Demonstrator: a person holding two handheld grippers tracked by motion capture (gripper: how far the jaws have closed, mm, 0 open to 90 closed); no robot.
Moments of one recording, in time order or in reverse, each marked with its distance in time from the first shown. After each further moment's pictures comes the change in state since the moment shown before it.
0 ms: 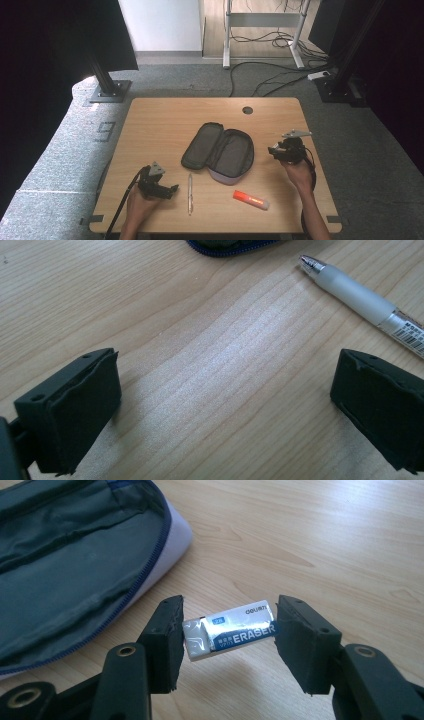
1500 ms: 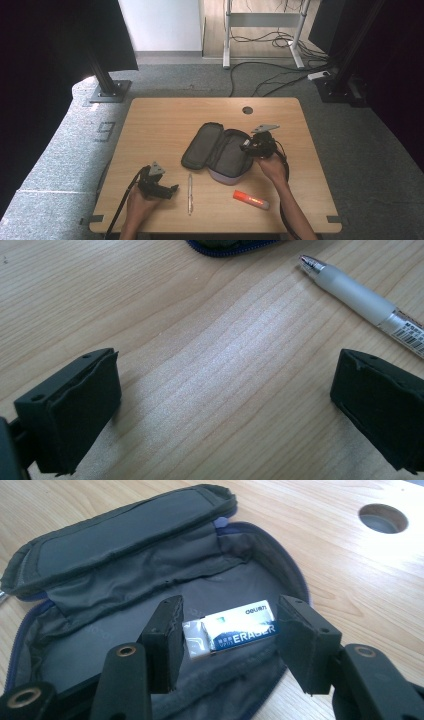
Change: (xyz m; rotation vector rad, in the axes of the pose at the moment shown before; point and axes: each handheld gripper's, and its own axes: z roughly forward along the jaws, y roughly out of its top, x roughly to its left) left arm 0.000 0.000 0.000 -0.001 0.000 -0.001; right arm 0.070 0.044 0.040 0.002 0.140 -0.114
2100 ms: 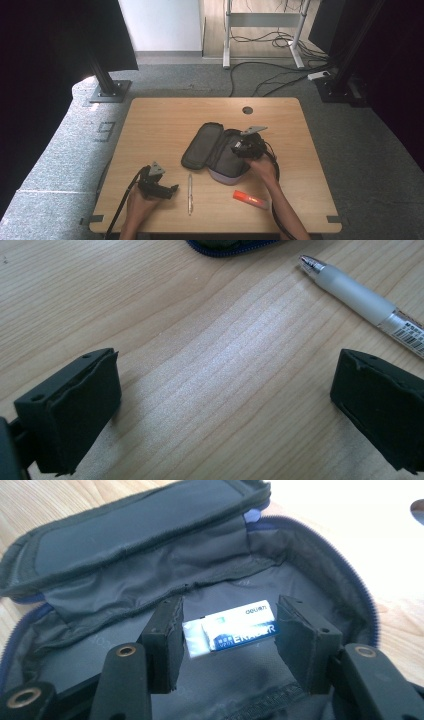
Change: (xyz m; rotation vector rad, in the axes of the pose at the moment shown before) left arm 0.000 0.000 0.000 0.000 0.000 0.000; right arm 0.014 0.000 0.032 0.033 0.027 -0.024
